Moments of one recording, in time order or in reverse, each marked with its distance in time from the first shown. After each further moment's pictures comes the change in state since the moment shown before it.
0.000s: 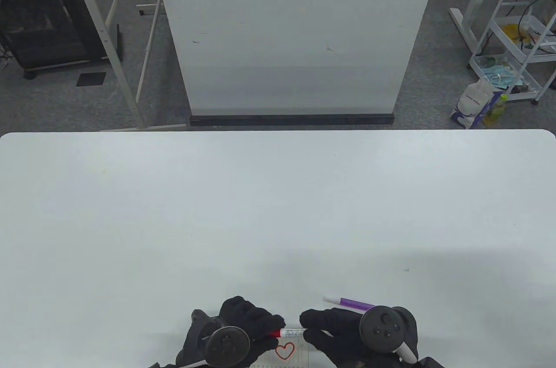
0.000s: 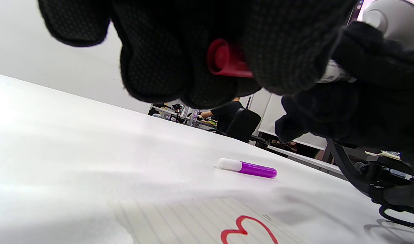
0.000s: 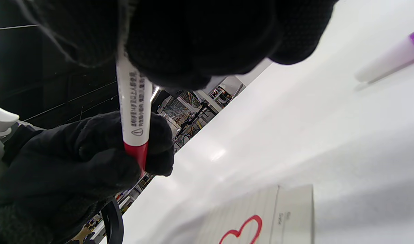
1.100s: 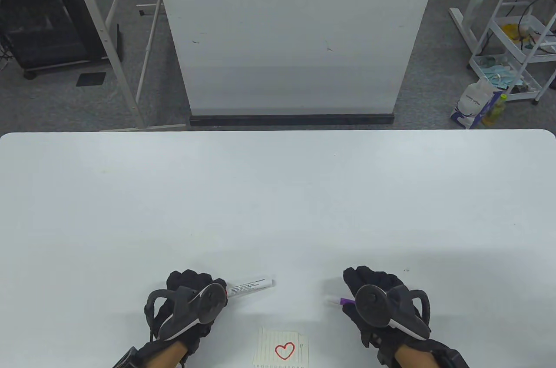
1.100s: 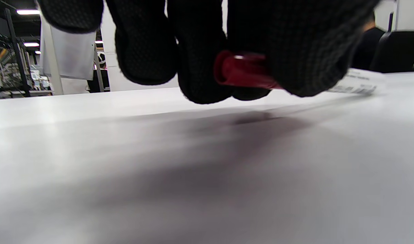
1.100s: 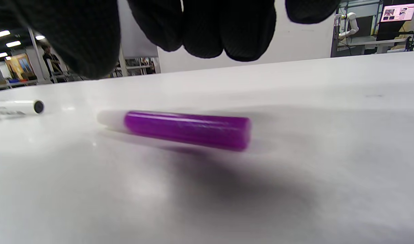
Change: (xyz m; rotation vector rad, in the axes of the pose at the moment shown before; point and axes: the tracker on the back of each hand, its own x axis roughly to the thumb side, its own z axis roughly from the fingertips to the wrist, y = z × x) left_hand -0.096 0.000 -0.002 -0.128 0.483 -0.467; right_hand -0.046 -0.038 -0.018 0.088 0.297 0.761
